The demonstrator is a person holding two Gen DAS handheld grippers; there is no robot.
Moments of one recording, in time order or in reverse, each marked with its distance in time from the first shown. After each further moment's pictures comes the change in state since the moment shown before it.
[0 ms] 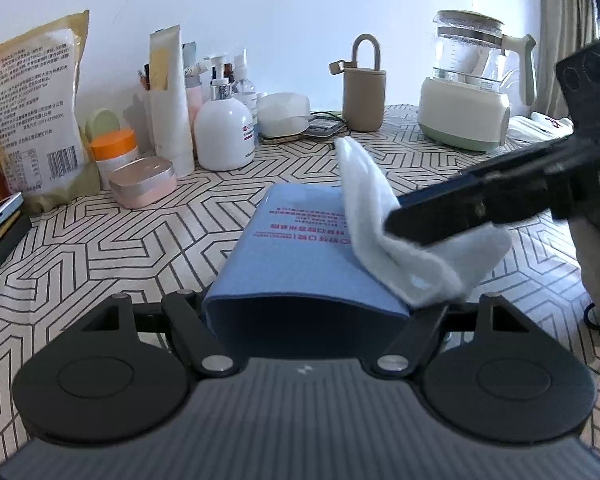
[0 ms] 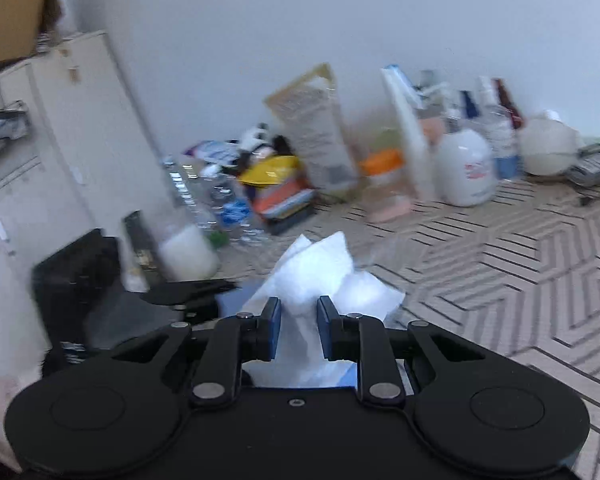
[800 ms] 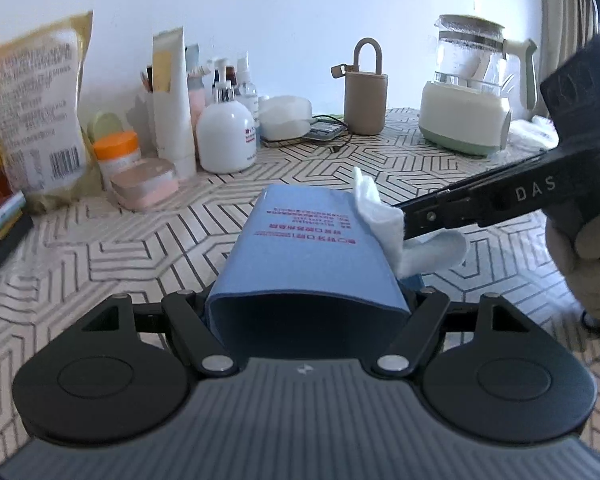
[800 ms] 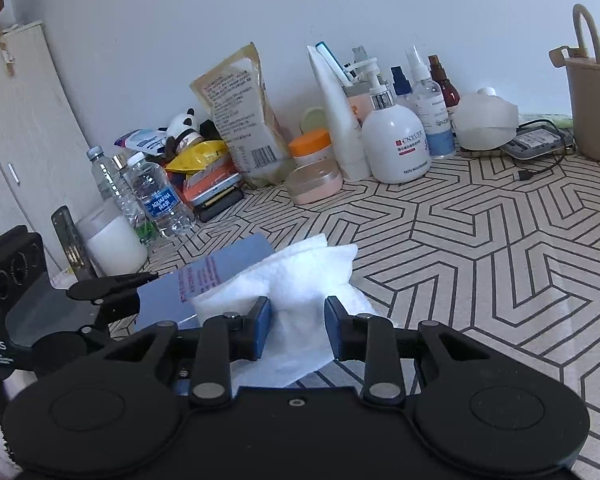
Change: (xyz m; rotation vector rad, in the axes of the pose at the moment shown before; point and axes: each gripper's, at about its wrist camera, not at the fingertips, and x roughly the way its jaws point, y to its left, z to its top) left arm -0.010 -0.018 -0.002 0.016 -0.018 0.015; right arm 0.011 -0.022 -0.003 0.072 0.037 -0.224
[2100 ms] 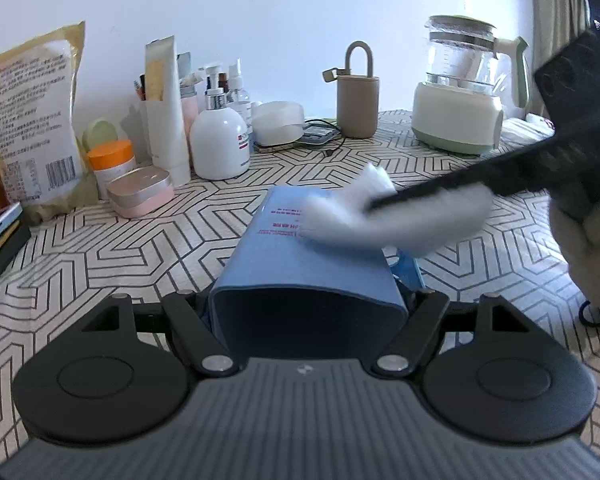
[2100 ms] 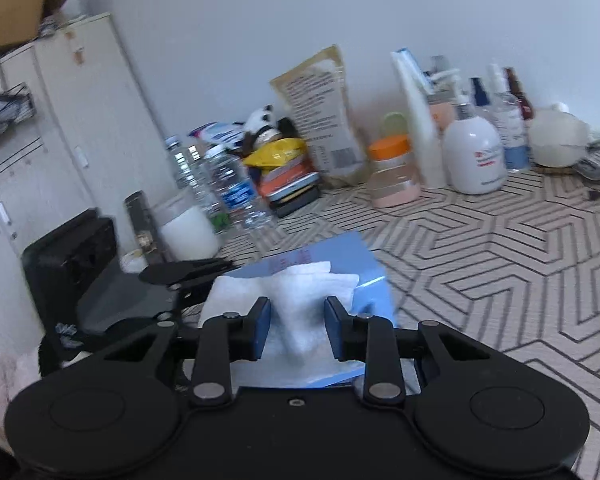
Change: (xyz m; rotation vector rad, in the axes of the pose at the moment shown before) left arm 0.008 -0.002 -0.001 0.028 -0.016 -0.013; right arm -0.011 0.009 0.004 -0.022 -0.017 0.161
